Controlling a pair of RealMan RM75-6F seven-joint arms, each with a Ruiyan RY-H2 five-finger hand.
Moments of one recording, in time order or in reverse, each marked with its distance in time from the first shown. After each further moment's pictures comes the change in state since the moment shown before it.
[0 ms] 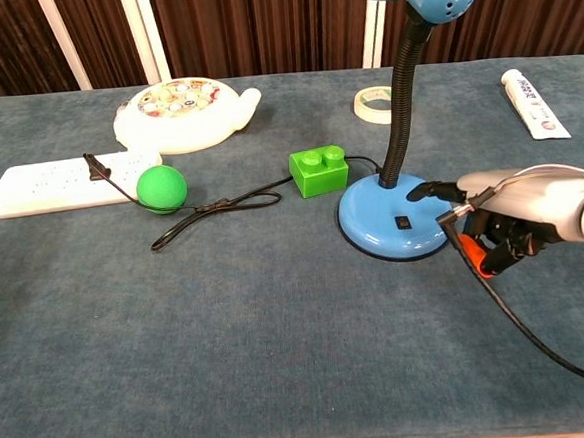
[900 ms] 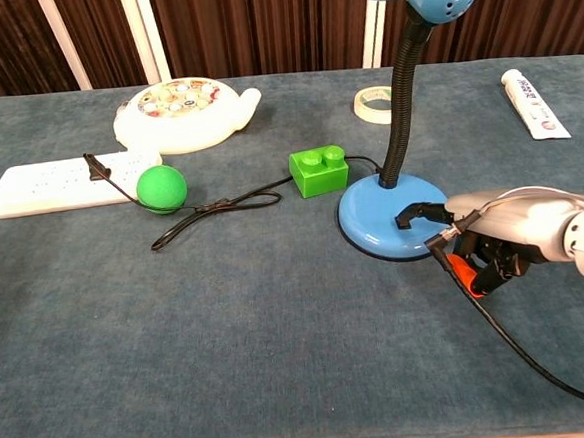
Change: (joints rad) left arm -0.001 0.002 -0.003 -0.001 -0.013 -0.005 0.003; right arm 0.053 -0.035 -0.051 0.026 0.038 0.021 0.001
